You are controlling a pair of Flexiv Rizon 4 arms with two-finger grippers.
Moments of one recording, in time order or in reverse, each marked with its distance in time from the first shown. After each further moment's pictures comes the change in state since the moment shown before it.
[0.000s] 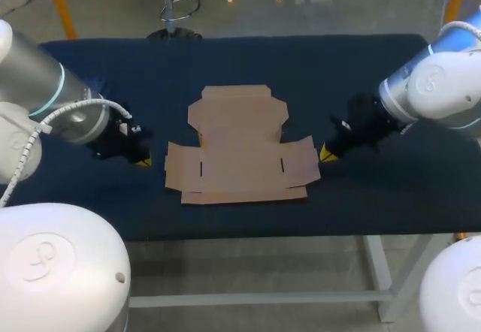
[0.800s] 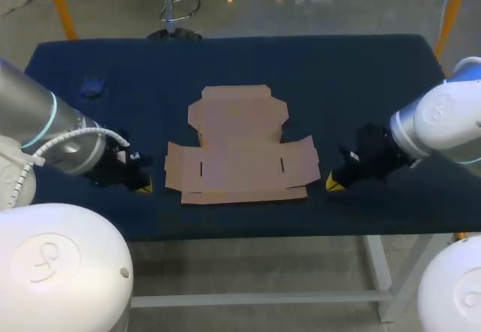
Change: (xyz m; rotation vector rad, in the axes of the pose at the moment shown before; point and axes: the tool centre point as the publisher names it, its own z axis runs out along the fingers) left arm 0.000 0.059 -0.002 -0.030 0.025 -0.014; right arm -0.022 -0.060 0.011 -0.005 0.027 0.049
